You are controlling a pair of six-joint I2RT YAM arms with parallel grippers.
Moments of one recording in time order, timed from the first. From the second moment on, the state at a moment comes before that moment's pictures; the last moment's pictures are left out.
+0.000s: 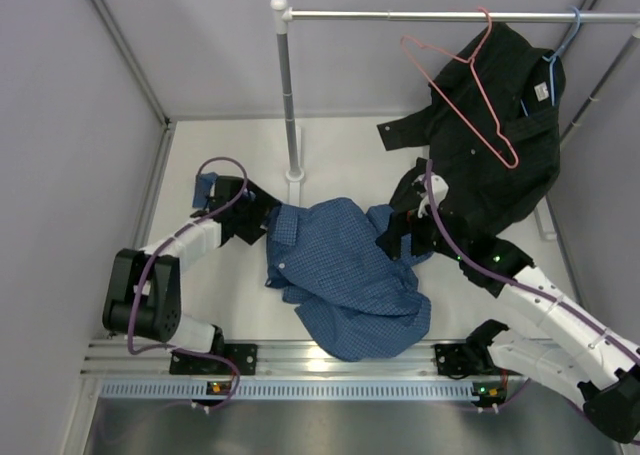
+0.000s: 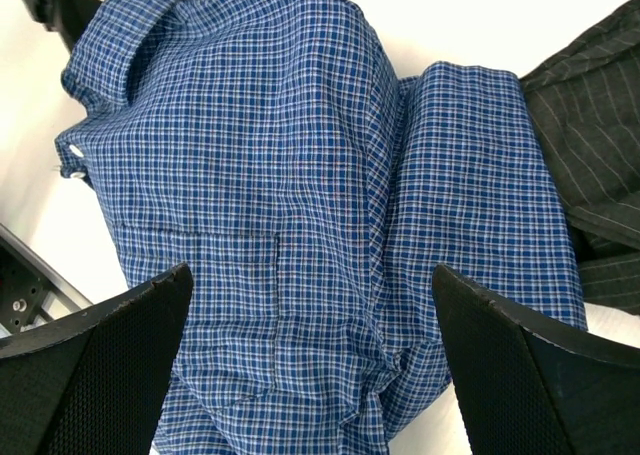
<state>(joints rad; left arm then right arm) -0.19 1.44 0.76 -0.14 0.07 -1.14 0.63 0.86 0.76 -0.40 -0.07 0.31</state>
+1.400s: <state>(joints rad) -0.75 1.09 0.95 -0.26 -0.27 -0.82 1.02 1.16 1.08 -0.22 0.19 0.42</state>
